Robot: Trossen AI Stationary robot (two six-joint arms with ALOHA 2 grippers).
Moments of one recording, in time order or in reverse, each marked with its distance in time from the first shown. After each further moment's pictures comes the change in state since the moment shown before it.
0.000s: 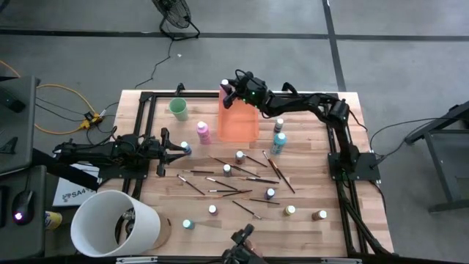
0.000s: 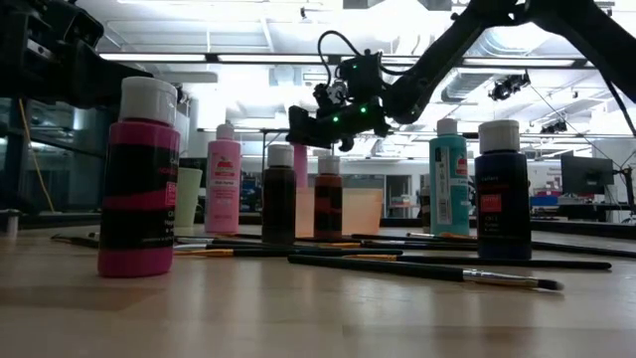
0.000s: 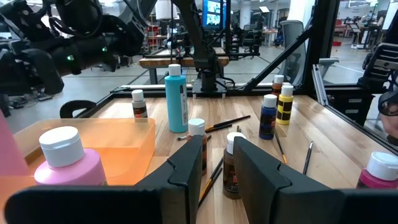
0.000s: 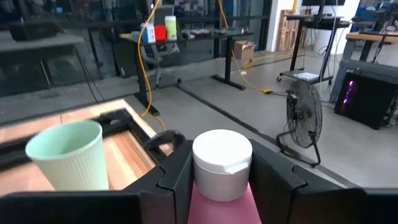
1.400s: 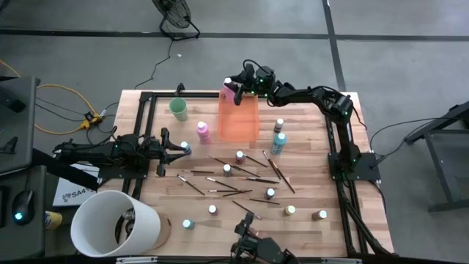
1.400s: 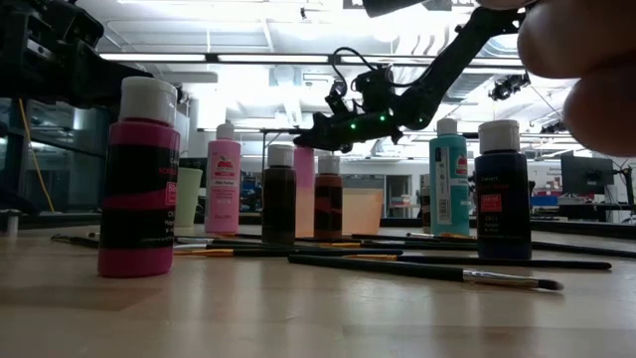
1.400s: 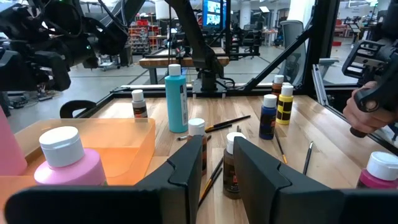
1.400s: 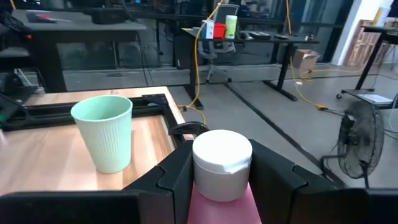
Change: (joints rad) left arm 0.000 0.000 0.000 0.000 0.000 0.000; right arm -0.140 0.001 0.001 -0.007 -0.416 -0.125
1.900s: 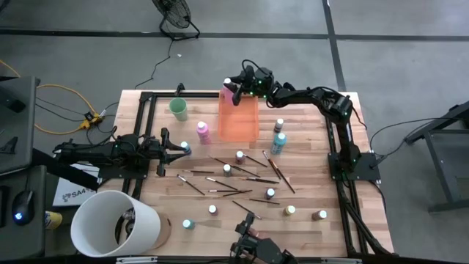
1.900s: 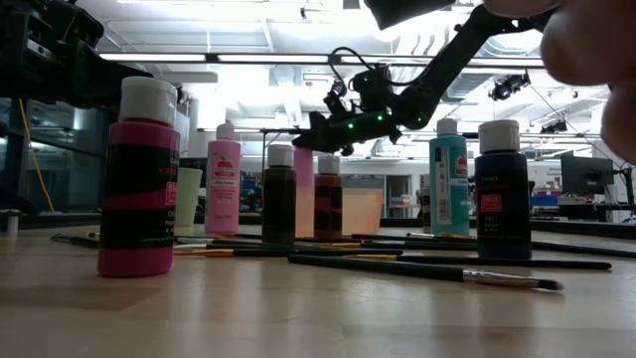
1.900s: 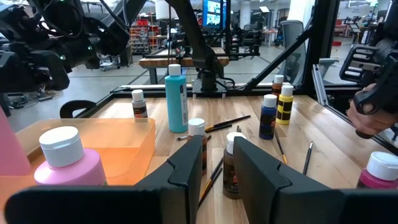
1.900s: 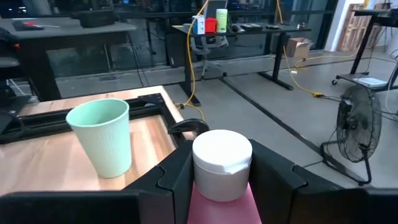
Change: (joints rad) left arm 0.000 0.000 0.000 0.000 0.000 0.000; right arm 0.008 0.000 0.000 -0.017 0.050 0.070
